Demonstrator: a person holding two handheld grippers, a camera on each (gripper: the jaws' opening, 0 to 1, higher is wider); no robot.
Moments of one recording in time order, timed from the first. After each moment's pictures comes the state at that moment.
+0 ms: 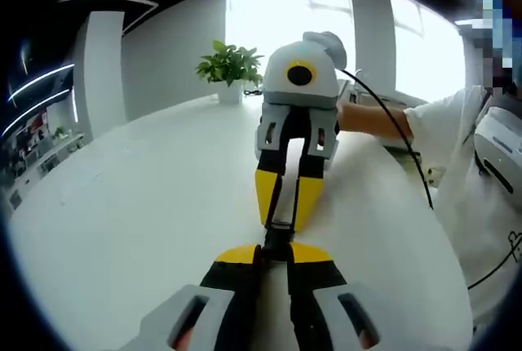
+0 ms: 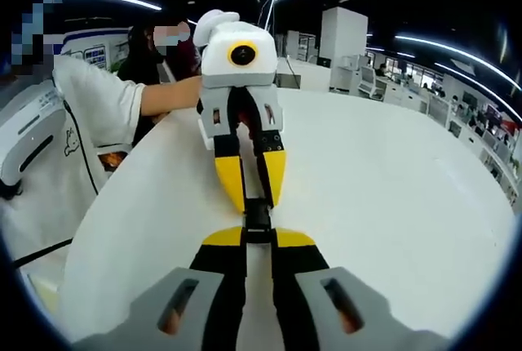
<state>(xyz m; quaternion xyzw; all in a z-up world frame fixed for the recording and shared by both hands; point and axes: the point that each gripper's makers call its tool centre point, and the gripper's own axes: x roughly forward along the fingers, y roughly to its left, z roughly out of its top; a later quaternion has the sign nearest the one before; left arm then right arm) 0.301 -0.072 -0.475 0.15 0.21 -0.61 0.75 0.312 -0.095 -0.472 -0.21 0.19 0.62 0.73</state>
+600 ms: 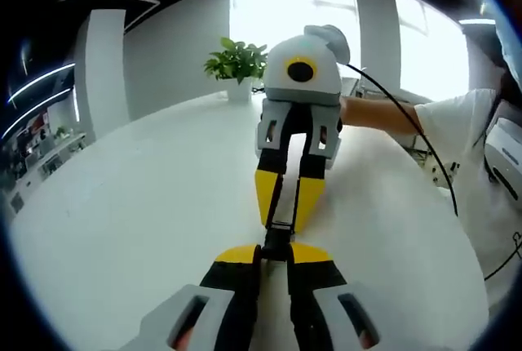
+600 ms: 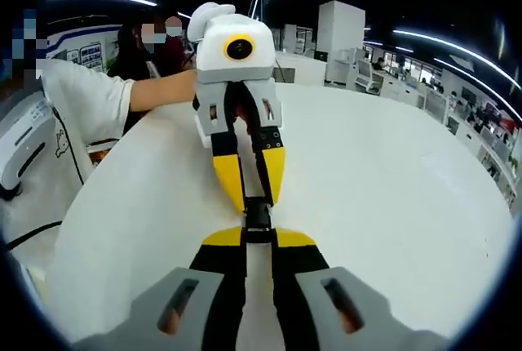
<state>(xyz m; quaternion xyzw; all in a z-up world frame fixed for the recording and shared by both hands) 0.354 -0.077 -0.472 0.16 0.22 -0.61 0.75 0.366 -0.100 -0.470 -0.23 0.21 0.61 0.73</state>
